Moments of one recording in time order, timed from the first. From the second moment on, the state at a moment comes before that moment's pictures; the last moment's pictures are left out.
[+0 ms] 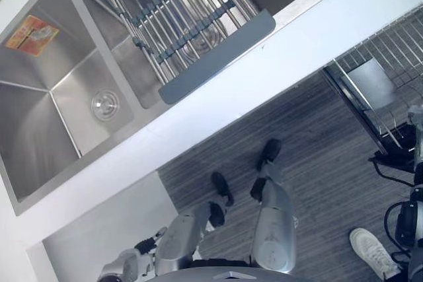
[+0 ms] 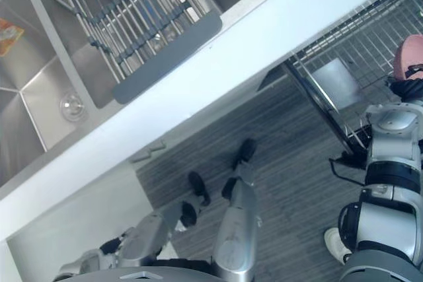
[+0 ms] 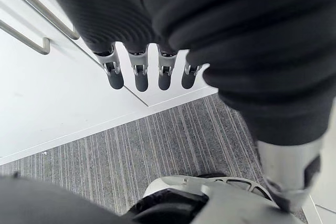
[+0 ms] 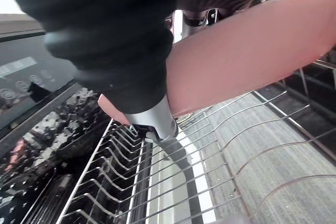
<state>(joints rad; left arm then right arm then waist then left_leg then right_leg) 0.04 0.13 -0.07 0.92 -0.32 0.30 -0.12 -0.66 -0.92 -0.28 0.76 -0.09 0.09 -0.40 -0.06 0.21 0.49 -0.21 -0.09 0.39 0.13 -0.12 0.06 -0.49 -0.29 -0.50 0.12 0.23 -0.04</state>
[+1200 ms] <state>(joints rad) -0.06 0.14 -0.14 1.00 -0.39 0.26 -0.11 -0.80 -1.00 -0.21 0.82 0.11 0.02 -0.61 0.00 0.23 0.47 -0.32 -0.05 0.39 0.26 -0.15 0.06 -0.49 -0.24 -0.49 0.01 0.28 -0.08</state>
